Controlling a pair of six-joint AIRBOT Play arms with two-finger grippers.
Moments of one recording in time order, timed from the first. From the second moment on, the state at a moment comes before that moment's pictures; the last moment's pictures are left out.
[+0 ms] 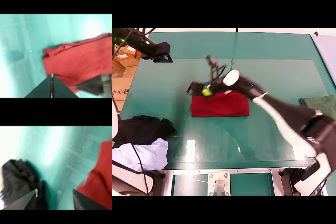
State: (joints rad) left arm 0.03 -1.73 2.08 1.15 -1.55 -1.47; right arm 0.69 -1.85 1.61 -0.67 0.65 1.53
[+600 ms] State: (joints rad) left arm 0.04 -1.73 2.08 1.15 -1.55 -1.46; right arm 0.22 -1.73 1.55 -0.84 0.96 1.51
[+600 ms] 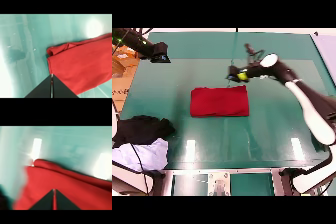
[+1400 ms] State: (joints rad) left arm 0.04 -1.73 2.08 1.16 -1.53 -1.46; right arm 0.16 -1.79 1.29 -0.61 1.01 1.35
